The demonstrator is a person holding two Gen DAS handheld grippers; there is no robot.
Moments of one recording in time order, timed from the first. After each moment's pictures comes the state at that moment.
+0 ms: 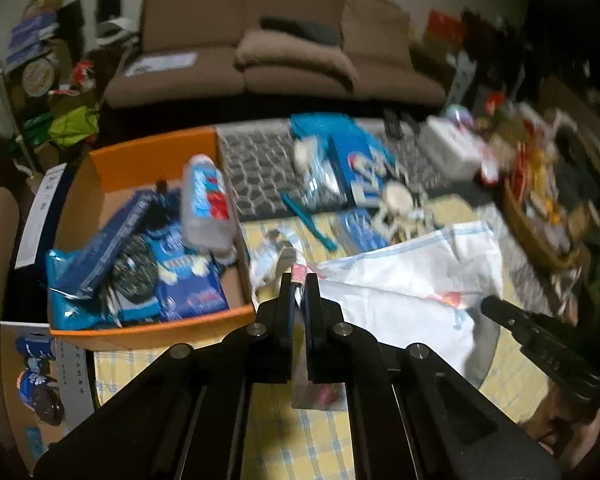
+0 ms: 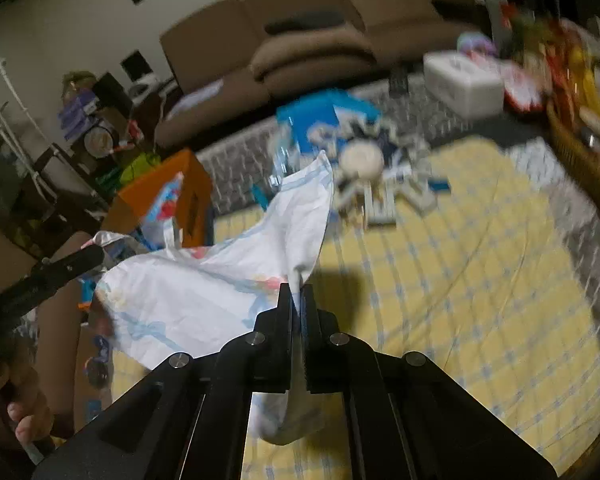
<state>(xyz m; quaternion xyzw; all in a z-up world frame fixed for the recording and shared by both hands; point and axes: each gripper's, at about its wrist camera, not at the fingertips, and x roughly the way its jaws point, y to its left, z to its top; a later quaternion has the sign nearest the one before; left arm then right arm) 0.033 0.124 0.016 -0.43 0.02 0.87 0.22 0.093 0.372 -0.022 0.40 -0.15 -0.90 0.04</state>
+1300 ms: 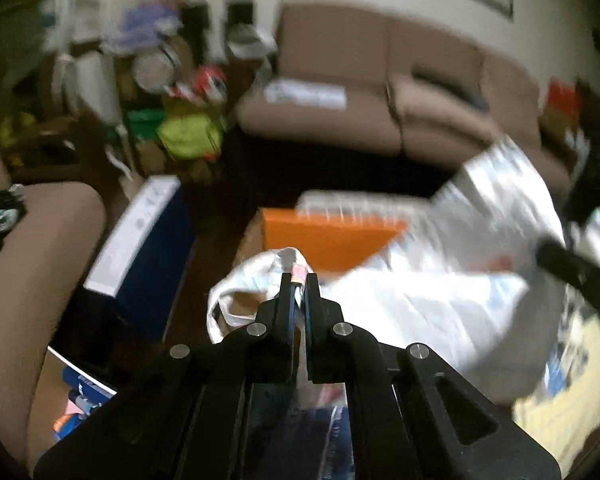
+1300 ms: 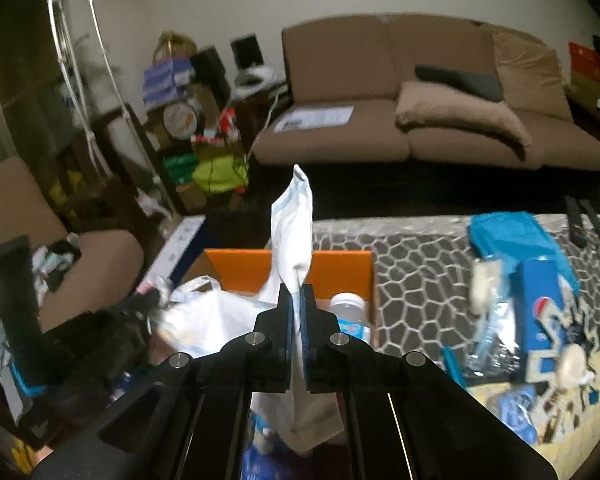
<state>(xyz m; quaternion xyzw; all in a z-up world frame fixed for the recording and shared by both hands) -0.179 -0.014 -0.052 -0.40 0.00 0.92 0.04 -0.152 0.129 -0.022 0.37 -0.03 -0.91 0.18</state>
